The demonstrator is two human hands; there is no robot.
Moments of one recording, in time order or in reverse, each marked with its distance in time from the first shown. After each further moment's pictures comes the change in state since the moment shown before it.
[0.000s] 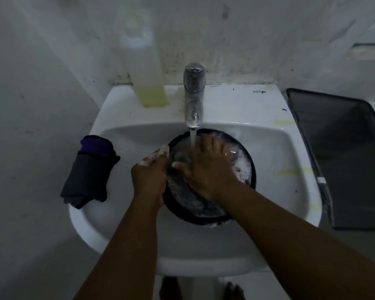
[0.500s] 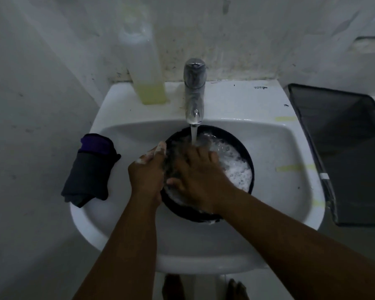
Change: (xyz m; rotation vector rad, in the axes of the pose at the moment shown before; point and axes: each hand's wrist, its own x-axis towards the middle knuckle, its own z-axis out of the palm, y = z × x) left_hand -0.001 0.004 -0.004 -0.041 -0.005 0.017; right_hand -0.021 -0.013 0.012 -0.019 -0.005 -0.264
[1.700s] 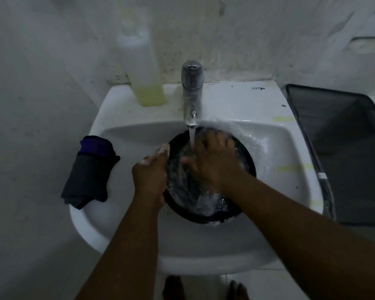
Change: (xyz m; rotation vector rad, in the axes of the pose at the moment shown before) left_hand -0.005 0.001 0.007 0.042 0.007 -0.061; right_hand 0.015 0.034 -0.013 -0.054 -0.007 0.225
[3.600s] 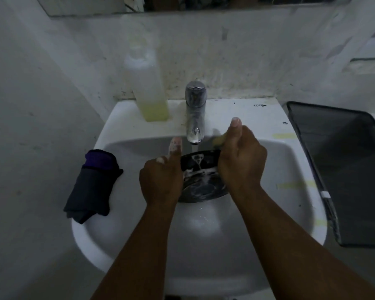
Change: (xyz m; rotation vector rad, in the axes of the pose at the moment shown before) left_hand -0.019 0.030 0.032 0.690 0.191 0.494; right_hand 0.008 0.004 -0.044 0.707 0.710 0.483
